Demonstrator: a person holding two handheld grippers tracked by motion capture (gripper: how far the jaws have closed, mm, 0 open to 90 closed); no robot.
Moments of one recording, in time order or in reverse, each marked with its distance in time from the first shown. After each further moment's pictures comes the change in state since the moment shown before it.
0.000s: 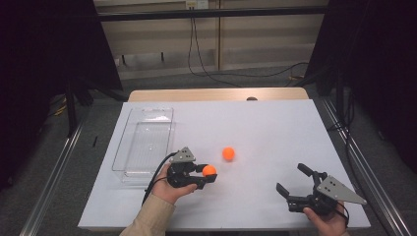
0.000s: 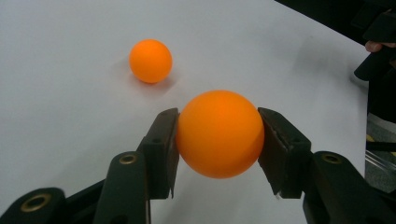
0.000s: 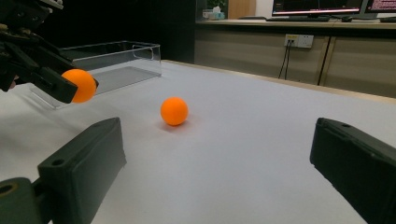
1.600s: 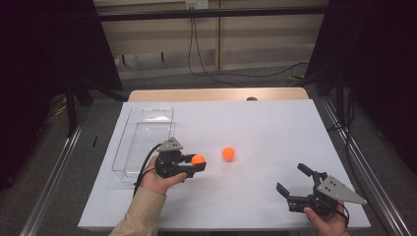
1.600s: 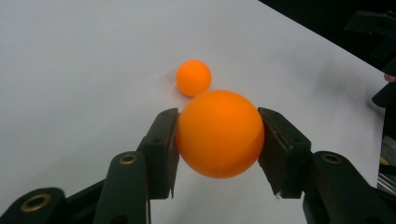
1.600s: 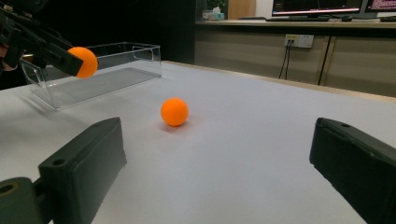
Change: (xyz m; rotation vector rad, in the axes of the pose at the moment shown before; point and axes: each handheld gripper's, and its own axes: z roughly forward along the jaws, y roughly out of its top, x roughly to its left) left arm 0.019 0.014 -0.026 -0.029 0.069 -0.070; right arm -0.001 0.000 0.000 -0.003 0.001 0.005
